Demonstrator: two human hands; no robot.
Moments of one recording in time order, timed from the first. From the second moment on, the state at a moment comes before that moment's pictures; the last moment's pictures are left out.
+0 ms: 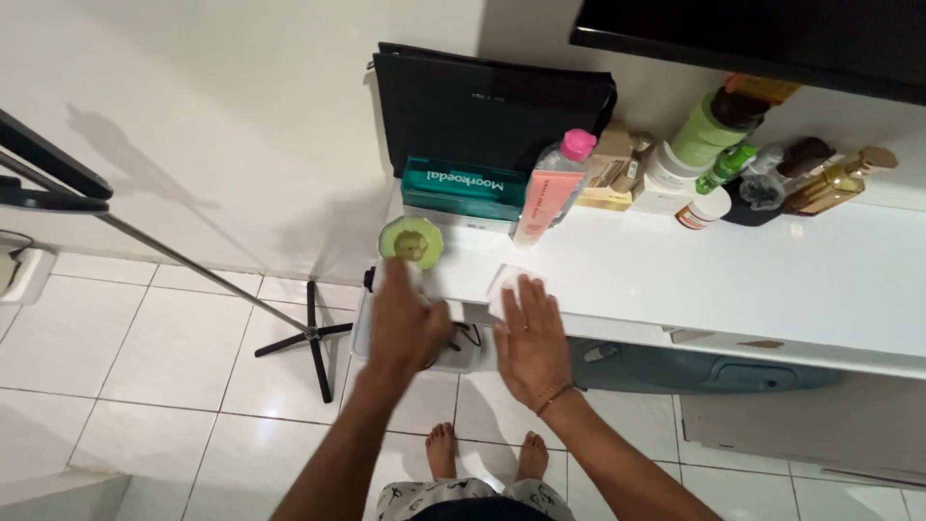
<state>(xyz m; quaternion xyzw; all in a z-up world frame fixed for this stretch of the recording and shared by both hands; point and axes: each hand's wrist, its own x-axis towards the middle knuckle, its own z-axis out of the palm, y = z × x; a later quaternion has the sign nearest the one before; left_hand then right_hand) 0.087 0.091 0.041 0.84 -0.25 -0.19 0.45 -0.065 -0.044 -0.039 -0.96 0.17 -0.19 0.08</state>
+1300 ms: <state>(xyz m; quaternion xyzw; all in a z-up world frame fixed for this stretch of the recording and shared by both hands) 0.147 0.082 0.071 0.93 -0.29 -0.21 0.10 -0.052 -0.047 -0.041 -0.98 0.15 -0.14 0.04</state>
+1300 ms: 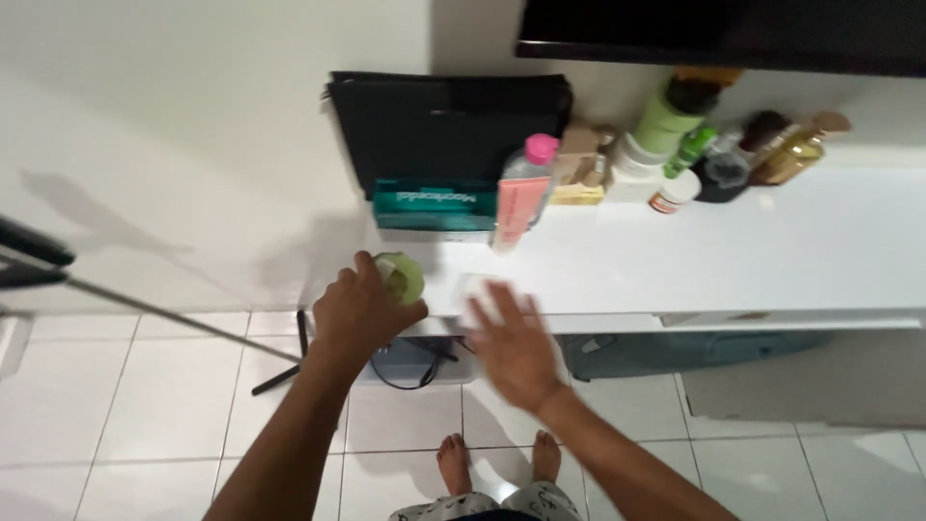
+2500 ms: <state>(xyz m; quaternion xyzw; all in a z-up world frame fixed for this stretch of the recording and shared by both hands) 0.136 0.059 0.094 0.95 -0.26 -0.12 0.14 -0.075 -0.091 -0.052 -0.94 0.22 -0.28 0.02</state>
